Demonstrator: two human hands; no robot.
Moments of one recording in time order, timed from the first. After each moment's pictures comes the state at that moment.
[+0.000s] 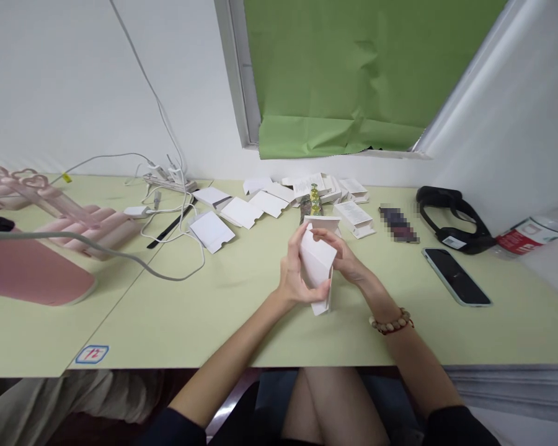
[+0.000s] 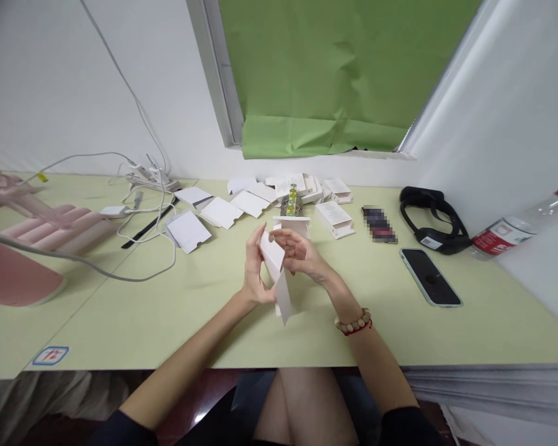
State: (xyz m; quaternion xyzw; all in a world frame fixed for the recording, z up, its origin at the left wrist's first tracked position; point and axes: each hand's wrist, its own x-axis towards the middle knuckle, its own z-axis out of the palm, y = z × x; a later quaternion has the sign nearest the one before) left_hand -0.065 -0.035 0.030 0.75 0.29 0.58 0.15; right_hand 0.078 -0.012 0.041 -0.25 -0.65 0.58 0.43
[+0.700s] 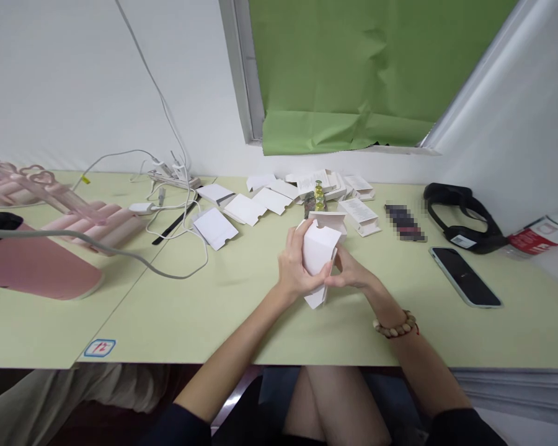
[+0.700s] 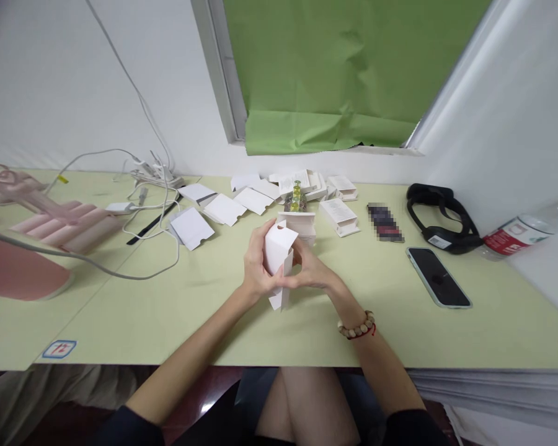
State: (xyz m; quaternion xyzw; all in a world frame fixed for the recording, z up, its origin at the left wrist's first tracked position) left_hand -0.069 -0.033 0.039 0.73 0.35 0.57 0.12; right_hand 0.073 -0.025 0.043 -0.26 -0.69 0.55 0.39
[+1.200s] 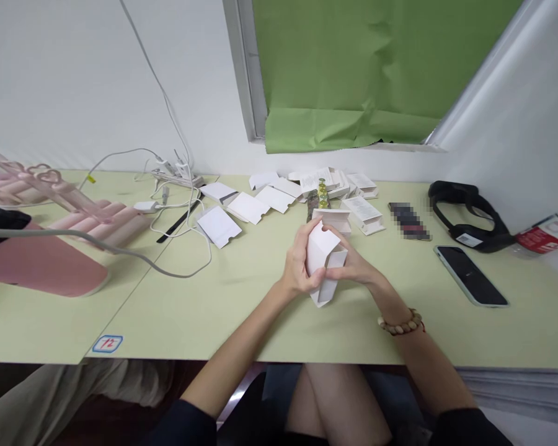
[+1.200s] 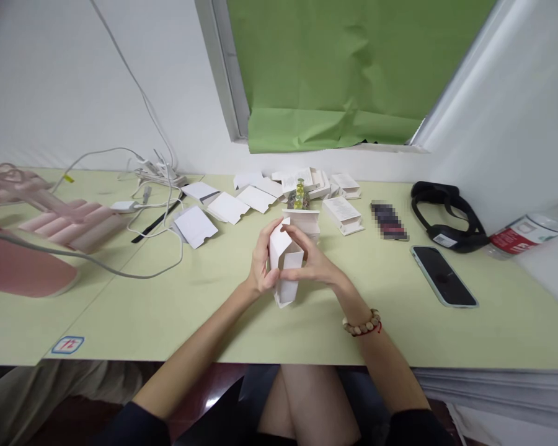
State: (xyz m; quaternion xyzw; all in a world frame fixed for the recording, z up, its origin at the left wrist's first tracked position) left_hand -0.075 -0.022 0.029 0.77 0.23 0.57 0.17; right_hand 0.074 -0.024 0.046 -0.26 -0.69 0.53 0.42
